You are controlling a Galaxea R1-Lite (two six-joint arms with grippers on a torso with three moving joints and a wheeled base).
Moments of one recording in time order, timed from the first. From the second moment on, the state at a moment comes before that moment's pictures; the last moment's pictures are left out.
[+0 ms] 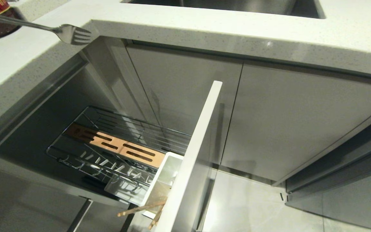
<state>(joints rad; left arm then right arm) -0.84 0.80 -1.06 -0.05 0.38 0.37 0.00 0.00 0.00 -0.08 0.00 0.02</state>
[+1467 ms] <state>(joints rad) 0.08 0.70 -0.94 -0.28 0.31 0.40 0.00 0.00 0.00 -0.08 0.00 0.02</state>
